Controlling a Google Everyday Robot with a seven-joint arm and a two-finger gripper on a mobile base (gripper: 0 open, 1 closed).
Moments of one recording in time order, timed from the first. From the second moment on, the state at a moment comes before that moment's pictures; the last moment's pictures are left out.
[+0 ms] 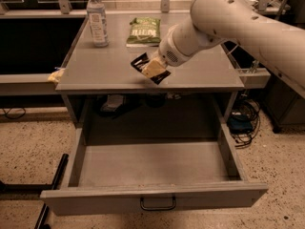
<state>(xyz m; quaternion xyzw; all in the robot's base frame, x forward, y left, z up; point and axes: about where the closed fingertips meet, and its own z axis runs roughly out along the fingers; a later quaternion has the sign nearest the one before) 0.670 -0.024 0.884 -0.51 0.78 0.10 0.36</state>
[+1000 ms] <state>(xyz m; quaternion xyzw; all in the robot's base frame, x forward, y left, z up) 0.703 -0.015 0.888 -0.50 0.77 0.12 0.38</state>
